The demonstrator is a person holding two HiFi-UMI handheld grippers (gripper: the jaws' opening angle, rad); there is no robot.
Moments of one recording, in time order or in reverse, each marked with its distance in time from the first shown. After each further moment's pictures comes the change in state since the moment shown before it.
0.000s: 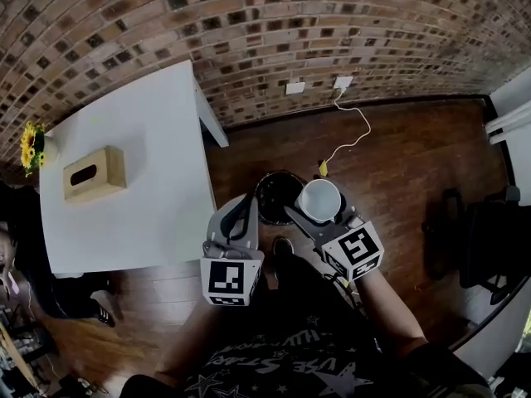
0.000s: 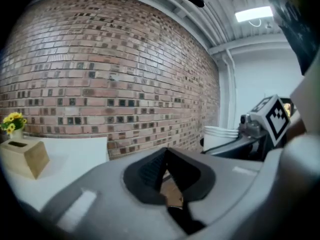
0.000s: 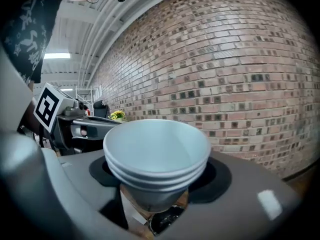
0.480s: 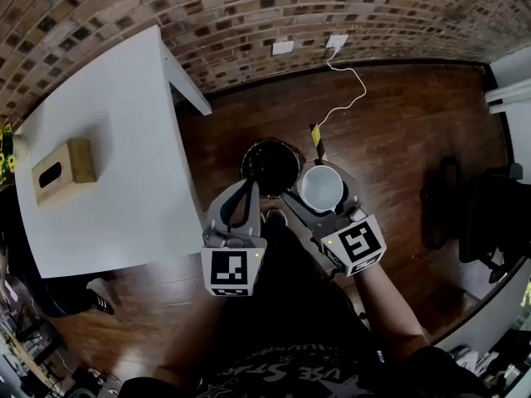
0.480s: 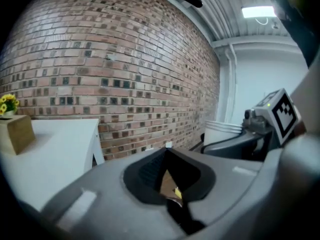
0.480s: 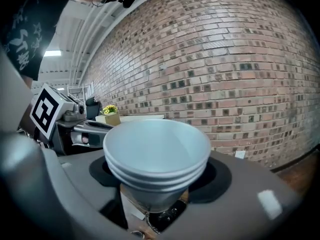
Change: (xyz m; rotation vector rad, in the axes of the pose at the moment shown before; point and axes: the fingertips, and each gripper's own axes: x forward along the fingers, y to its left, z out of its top) left arm 0.037 -0.015 -0.063 -0.043 0.096 -0.032; right arm 0.006 -0.020 -0.048 0.059 0.053 -0.064
